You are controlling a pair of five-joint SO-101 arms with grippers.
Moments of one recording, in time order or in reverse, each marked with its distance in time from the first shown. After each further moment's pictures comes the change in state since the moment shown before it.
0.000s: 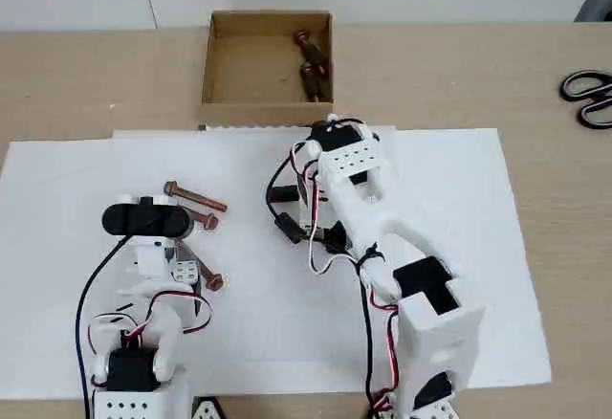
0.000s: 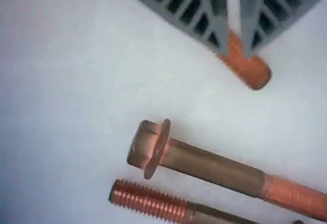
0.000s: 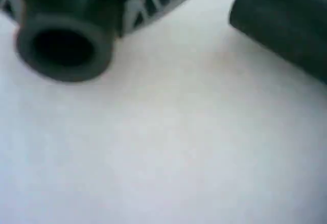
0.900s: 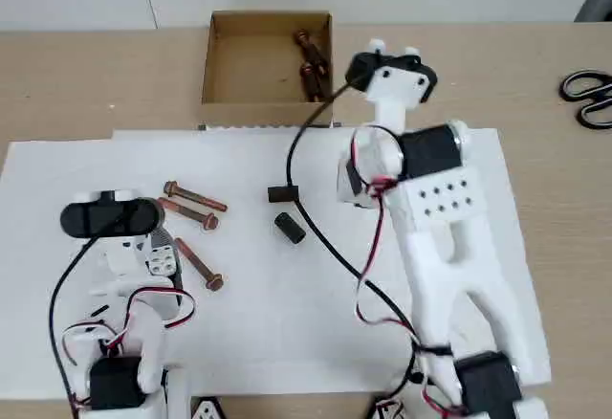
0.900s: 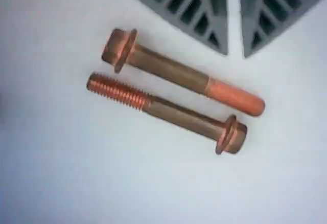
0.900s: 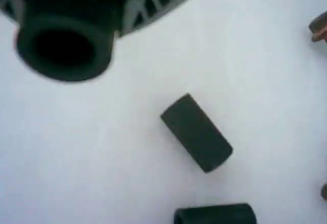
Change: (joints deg) left arm -4.7 1.1 -12.7 0.8 0.4; right arm 5.6 -36.2 -0.4 10.5 10.1
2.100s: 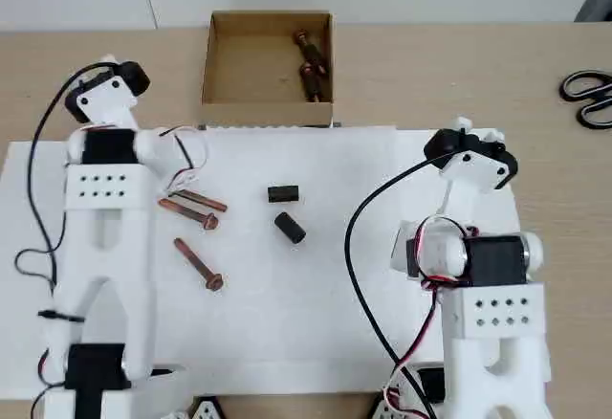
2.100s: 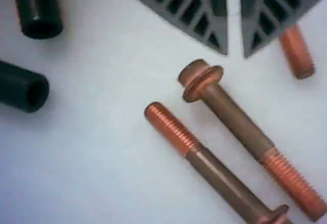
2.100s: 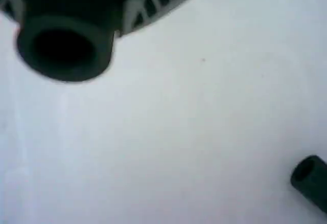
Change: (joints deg) left arm 4.8 91.1 -70.3 22.0 32.1; right arm 13.0 -30.4 30.5 0.0 0.0
